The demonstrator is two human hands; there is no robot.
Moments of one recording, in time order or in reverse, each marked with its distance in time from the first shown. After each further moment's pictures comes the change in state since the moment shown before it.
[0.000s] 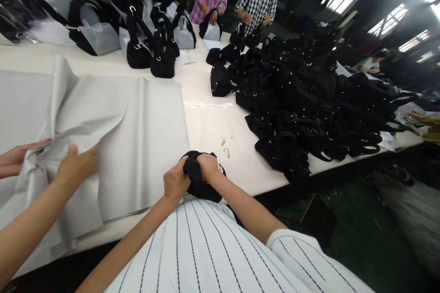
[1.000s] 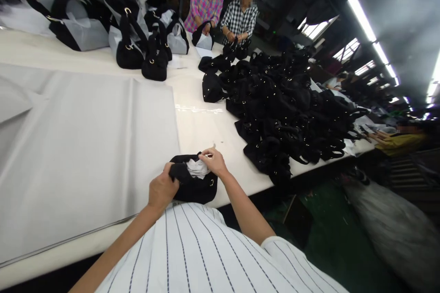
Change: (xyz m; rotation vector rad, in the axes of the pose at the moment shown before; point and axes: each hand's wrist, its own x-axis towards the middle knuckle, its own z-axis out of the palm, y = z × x) left_hand -0.007 -0.019 -0.007 0.045 -0.049 -0.029; right_hand -0.018 0.046 -0.019 0.544 0.311 0.121
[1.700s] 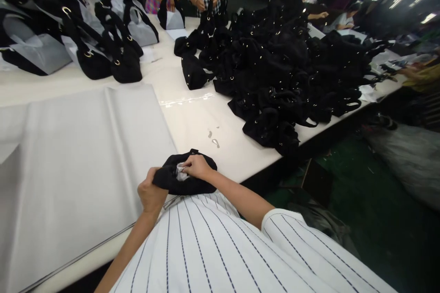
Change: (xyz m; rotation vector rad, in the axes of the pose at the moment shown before) left_hand -0.002 -0.014 0.007 -0.235 0.286 0.066; right_hand -0.027 0.006 0.050 0.163 -0.184 -0.140
